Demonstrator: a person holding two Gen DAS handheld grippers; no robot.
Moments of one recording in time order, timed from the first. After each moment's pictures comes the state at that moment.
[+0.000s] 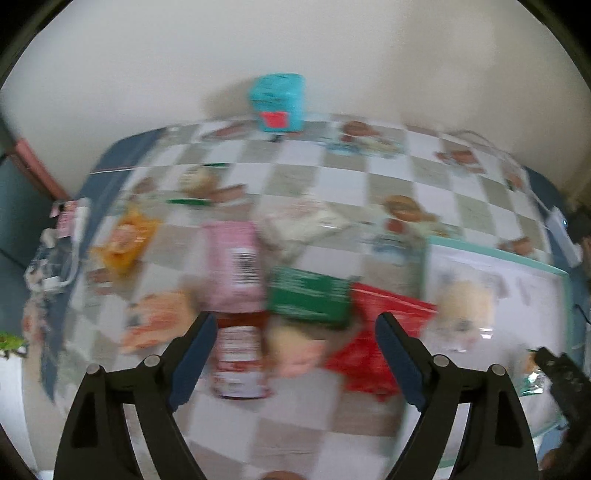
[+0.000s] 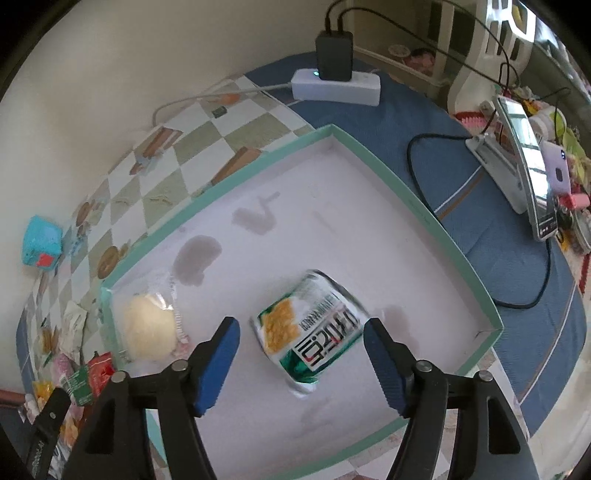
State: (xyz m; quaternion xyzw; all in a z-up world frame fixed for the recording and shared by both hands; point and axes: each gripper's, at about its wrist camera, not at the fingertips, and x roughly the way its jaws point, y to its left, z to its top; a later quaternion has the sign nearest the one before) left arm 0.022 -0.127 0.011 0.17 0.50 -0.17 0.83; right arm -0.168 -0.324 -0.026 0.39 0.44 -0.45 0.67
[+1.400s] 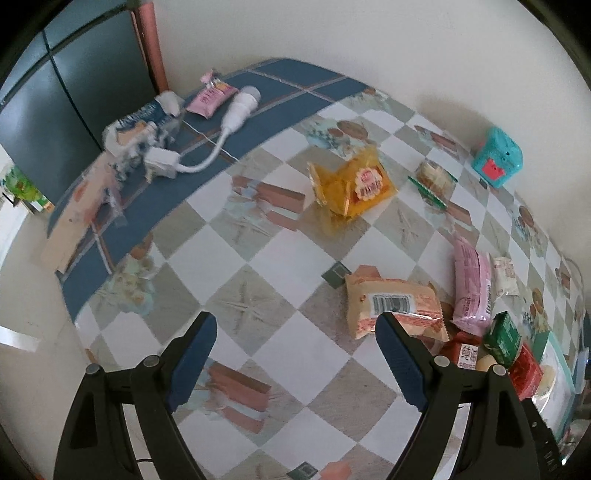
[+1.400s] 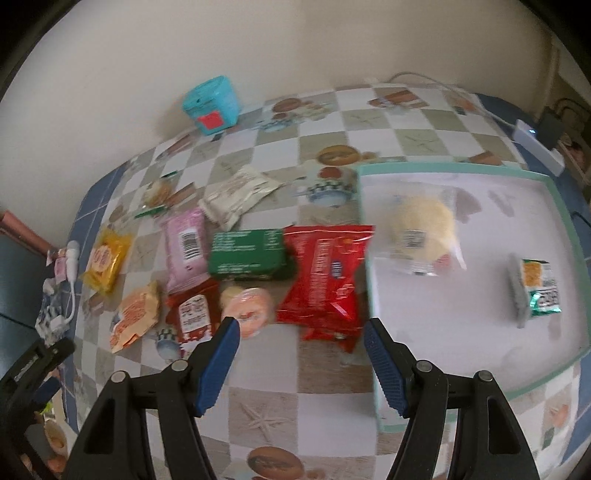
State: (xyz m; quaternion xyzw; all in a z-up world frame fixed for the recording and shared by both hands) left arm 0.094 0.098 -0.015 -0.03 0.56 0.00 0.83; right arm -0.041 -0.159 -0.017 0.28 0.48 -0.23 0.80
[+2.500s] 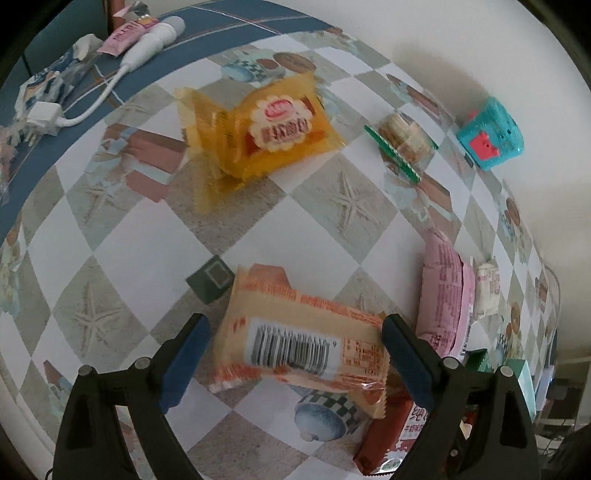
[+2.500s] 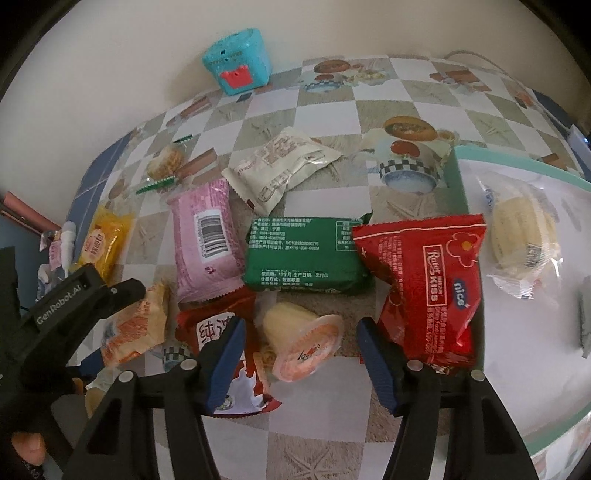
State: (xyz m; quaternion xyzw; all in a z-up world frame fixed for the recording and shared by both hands) left arm 0.148 0.032 -0.087 -0.09 0.62 -0.07 0.77; right arm 0.024 -0.146 -0.066 0.28 0.52 -0.20 0.78
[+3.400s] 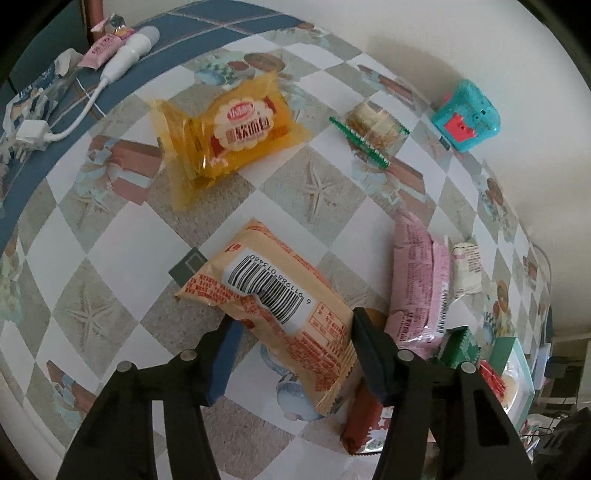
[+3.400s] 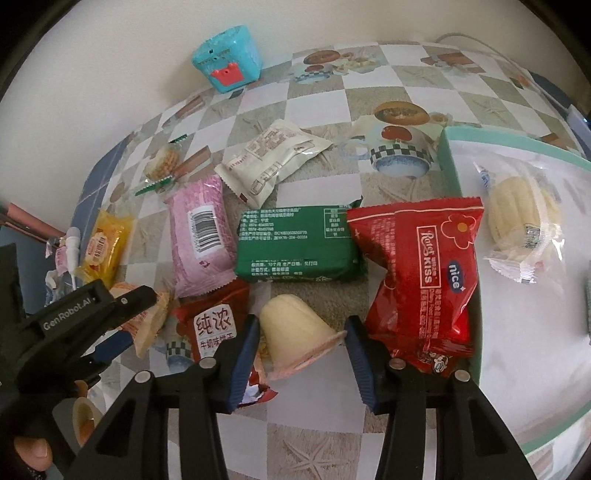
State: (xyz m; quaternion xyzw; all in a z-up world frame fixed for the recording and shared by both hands) left arm 0.141 0.017 -0.070 -0.08 0.62 -0.10 0.77; right arm 0.011 -0.153 -0.061 0.31 0.52 -0.19 0.77
